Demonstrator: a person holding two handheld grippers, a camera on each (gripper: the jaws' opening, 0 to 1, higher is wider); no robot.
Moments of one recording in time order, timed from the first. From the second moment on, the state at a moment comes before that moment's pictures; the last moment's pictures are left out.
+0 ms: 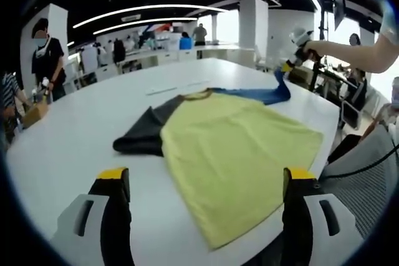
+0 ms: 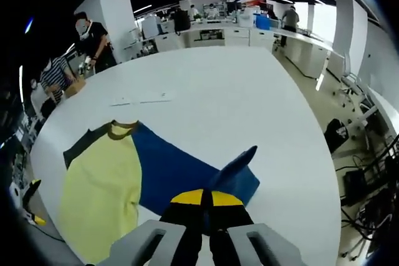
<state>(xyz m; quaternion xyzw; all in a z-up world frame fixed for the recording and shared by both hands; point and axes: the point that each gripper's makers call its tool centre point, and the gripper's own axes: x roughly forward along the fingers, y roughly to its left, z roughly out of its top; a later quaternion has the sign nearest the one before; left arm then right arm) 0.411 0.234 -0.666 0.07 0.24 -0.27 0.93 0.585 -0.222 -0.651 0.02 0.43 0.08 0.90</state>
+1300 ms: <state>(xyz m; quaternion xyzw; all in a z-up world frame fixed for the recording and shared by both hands) 0.407 0.232 -0.667 0.07 0.25 -0.29 0.92 0.614 -0.088 -0.638 -0.04 0.43 0.20 0.88</state>
